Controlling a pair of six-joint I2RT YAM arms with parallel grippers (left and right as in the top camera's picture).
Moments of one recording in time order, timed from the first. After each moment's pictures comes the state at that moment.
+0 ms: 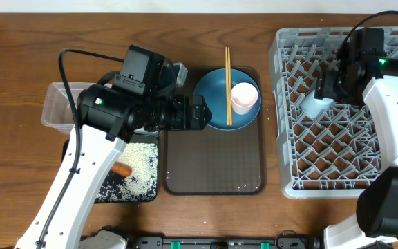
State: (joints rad) left arm -0.38 1.41 1.52 -1.19 0.43 -0.41; right arm -0.09 1.74 1.49 -0.98 0.01 0.11
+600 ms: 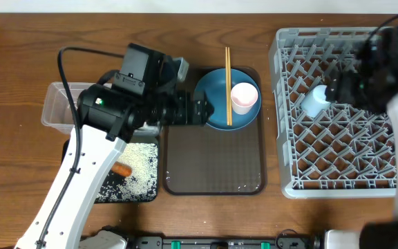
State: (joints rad) left arm -0.38 1.41 1.52 -1.08 0.43 -0.41; right arm -0.14 1.53 1.57 -1.20 -0.08 0.12
